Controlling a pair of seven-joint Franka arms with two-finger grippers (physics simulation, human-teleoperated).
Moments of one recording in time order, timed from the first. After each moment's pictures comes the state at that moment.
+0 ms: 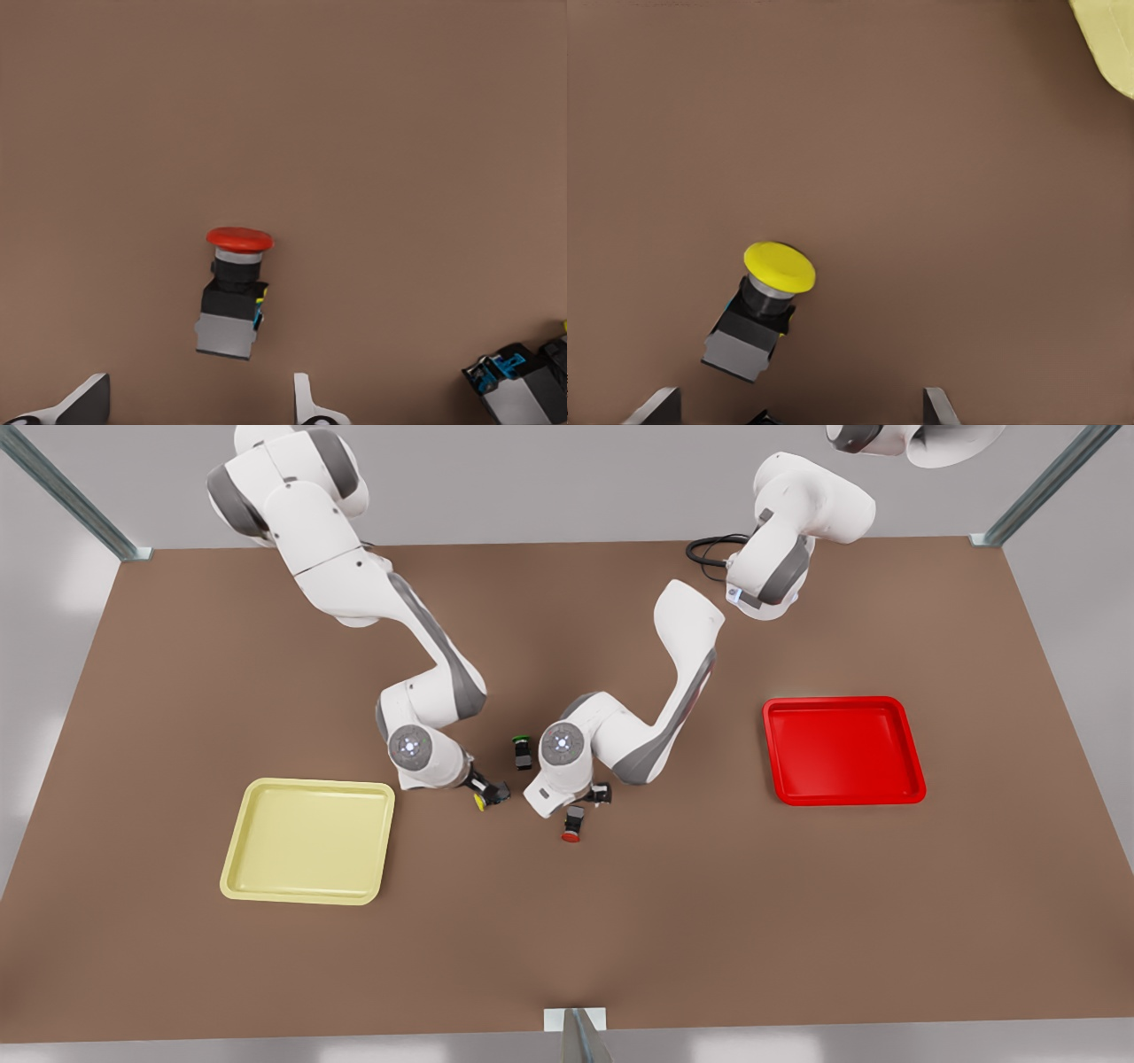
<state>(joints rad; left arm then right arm) -0.70 0.99 -0.06 -1.06 0.11 1.98 -0.69 0.46 0.49 0.05 -1.87 0.23 2.24 0.98</state>
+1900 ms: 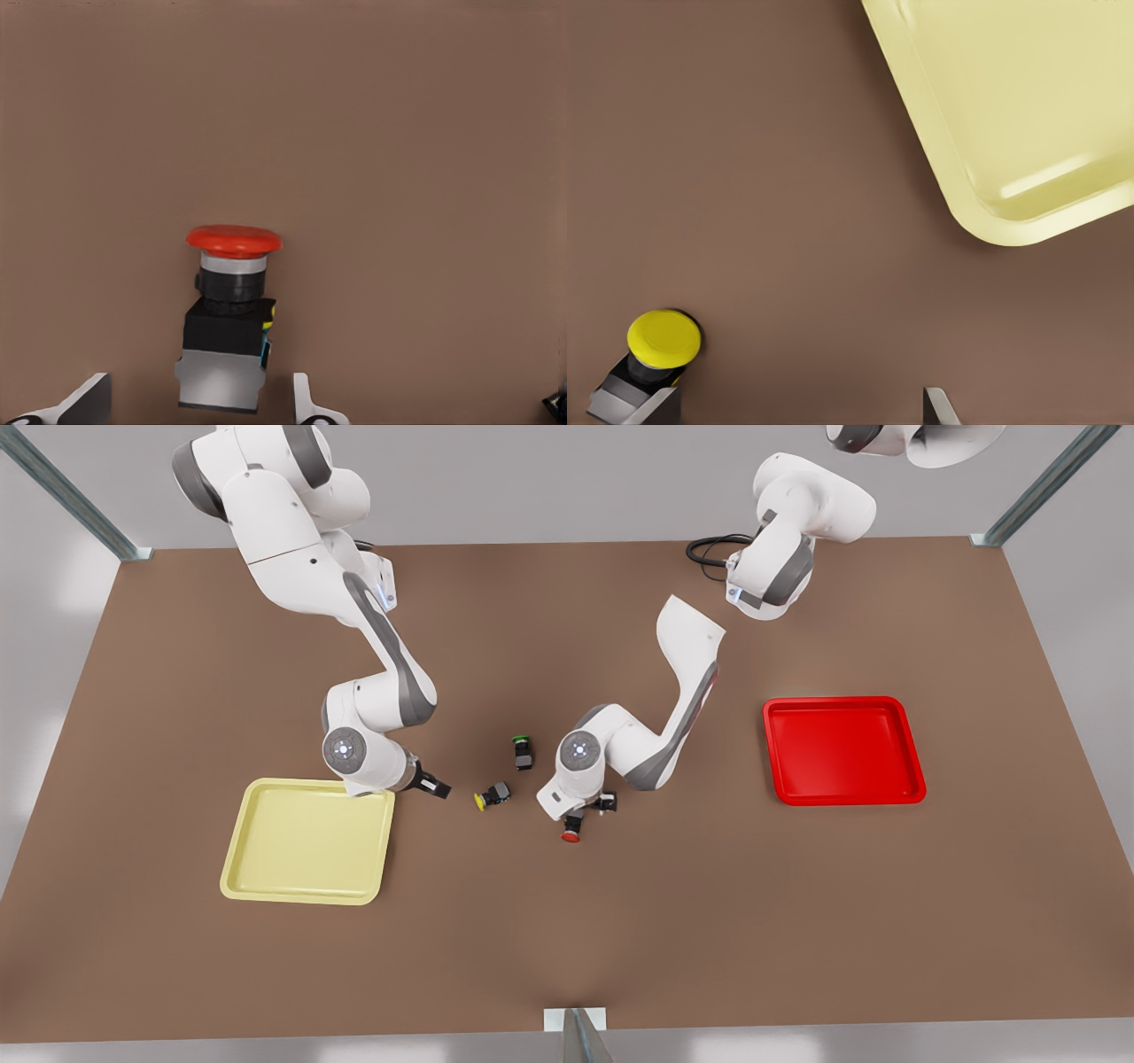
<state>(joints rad) -0.68 0.98 -0.06 -1.24 0.11 2.21 -0.63 0.31 0.39 0.05 -2.00 0.22 2.25 0.71</state>
